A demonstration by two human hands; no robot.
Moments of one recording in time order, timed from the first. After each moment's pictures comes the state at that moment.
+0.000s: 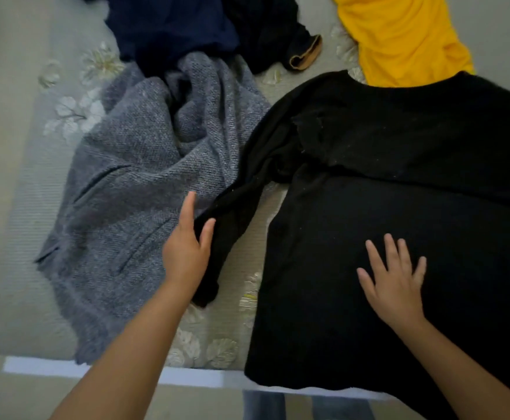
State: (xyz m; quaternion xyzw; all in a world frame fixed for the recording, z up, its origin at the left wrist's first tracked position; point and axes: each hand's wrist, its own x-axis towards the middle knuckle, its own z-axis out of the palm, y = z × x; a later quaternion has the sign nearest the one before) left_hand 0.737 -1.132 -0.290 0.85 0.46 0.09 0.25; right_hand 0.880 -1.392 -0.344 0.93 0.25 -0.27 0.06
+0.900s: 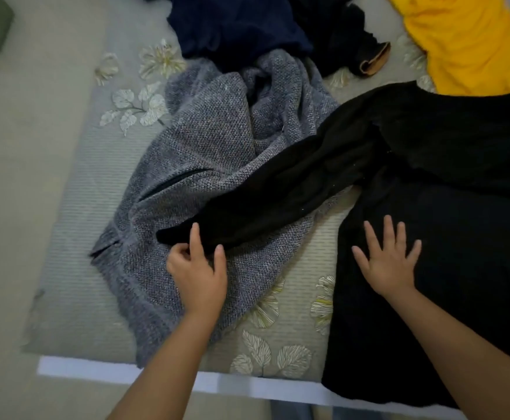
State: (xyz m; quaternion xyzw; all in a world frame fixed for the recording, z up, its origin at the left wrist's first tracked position) left_hand 0.627 -1.069 -0.329 0.81 0.52 0.08 0.25; right_hand 0.829 -1.269 -0.376 0.93 0.25 -0.27 0.07
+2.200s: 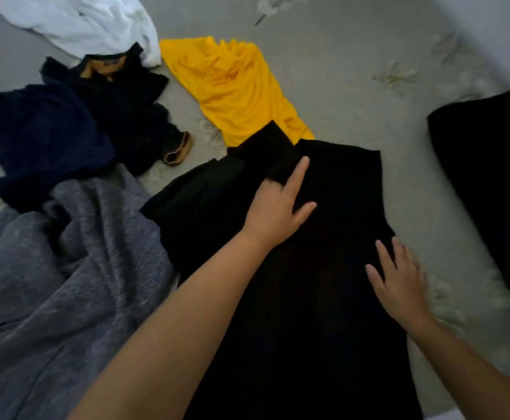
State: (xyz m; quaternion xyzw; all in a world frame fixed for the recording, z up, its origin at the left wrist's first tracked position) left_hand 1.044 -1.281 -0.243 0.97 0.03 -0.02 0.24; right_hand 1.027 -1.517 -0.333 0.97 0.07 -0.20 -0.12
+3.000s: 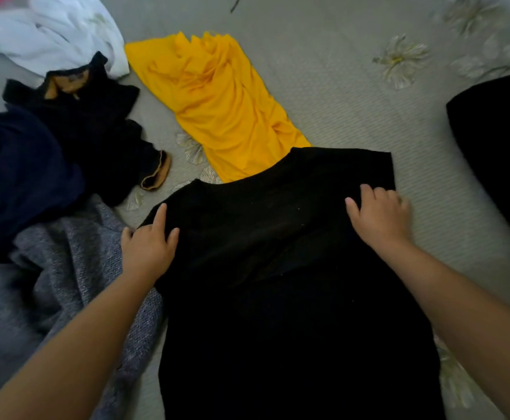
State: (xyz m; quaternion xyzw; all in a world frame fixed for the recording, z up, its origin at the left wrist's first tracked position) left_hand 1.034 -1.126 -0.316 0.95 0.26 -0.16 0.00; right_hand 1.173 -1.443 -0.358 0.99 0.08 -0.13 -0.04
